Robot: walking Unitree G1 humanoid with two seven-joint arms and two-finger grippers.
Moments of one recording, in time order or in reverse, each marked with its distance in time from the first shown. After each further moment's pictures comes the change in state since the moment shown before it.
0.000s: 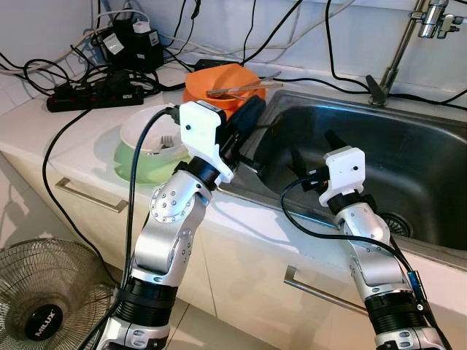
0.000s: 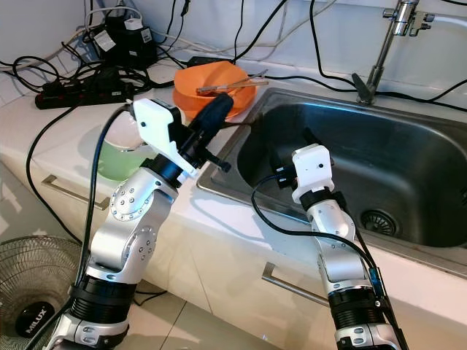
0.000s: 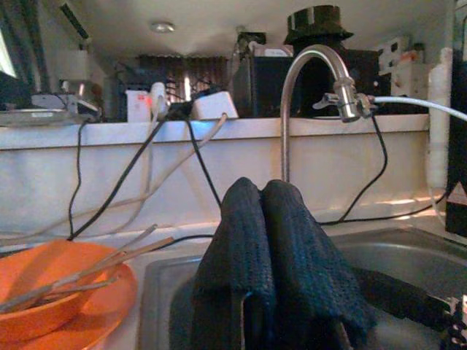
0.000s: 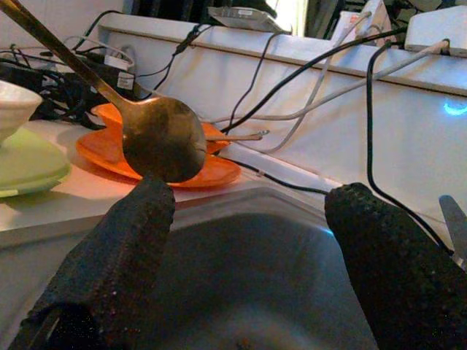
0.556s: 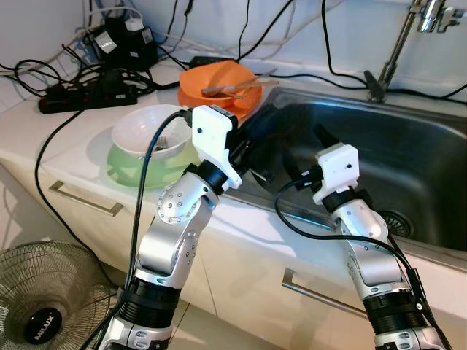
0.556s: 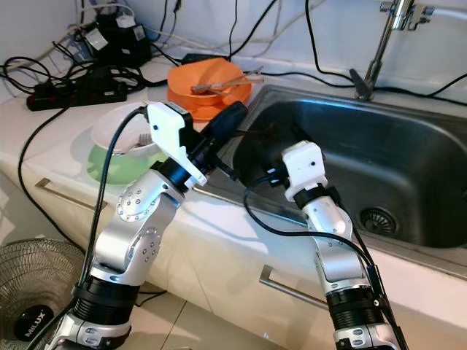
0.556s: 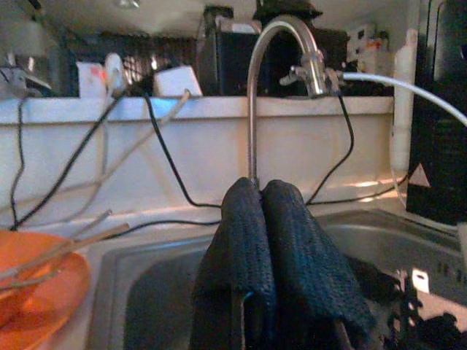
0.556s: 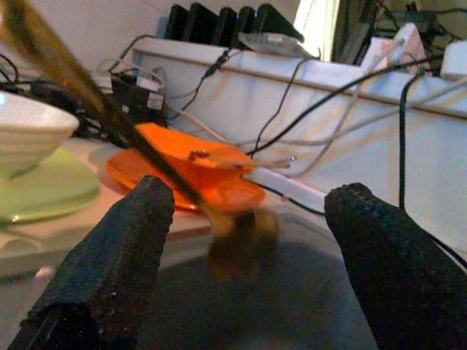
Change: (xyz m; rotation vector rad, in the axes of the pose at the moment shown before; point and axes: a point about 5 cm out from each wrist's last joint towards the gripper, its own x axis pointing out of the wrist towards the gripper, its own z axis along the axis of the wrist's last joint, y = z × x) left arm 0.003 -0.013 -0.005 -0.041 0.034 -0.089; right arm 0.004 0.011 0.019 -0.006 -0.084 0.096
